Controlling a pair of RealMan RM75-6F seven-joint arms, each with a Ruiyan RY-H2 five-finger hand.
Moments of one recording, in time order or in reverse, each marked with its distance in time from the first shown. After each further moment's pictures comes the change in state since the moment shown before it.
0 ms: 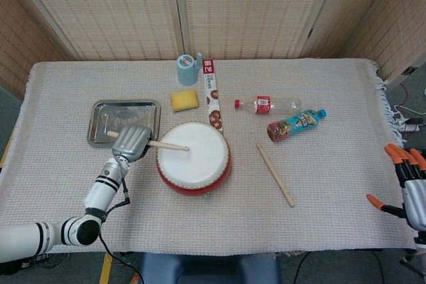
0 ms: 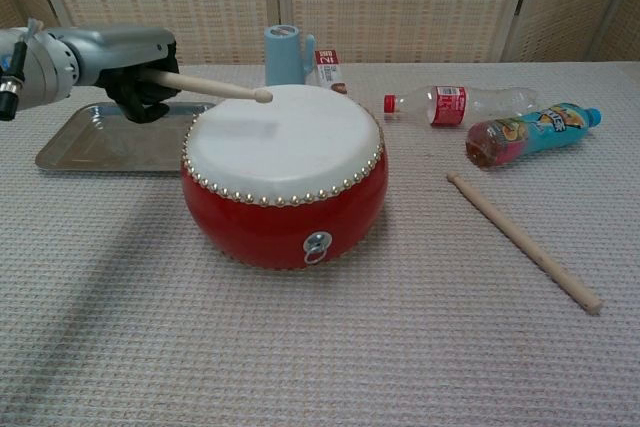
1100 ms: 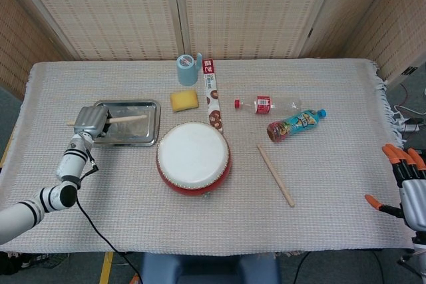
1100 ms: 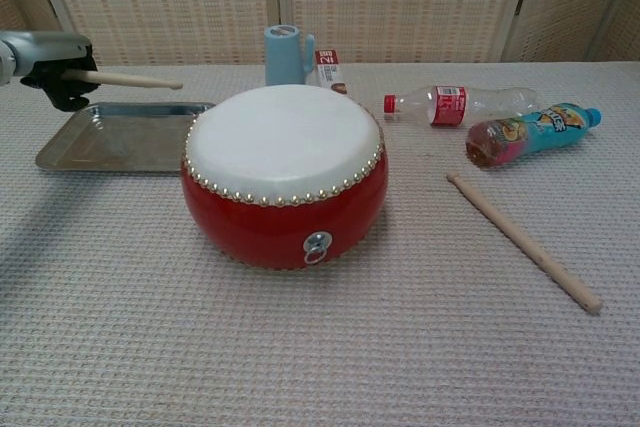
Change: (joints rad) left arm 0.011 -0.050 -0.010 0.578 -0.015 -0.361 -0.317; right arm 0.004 0.005 0.000 -0.032 0.001 -0.008 -0.040
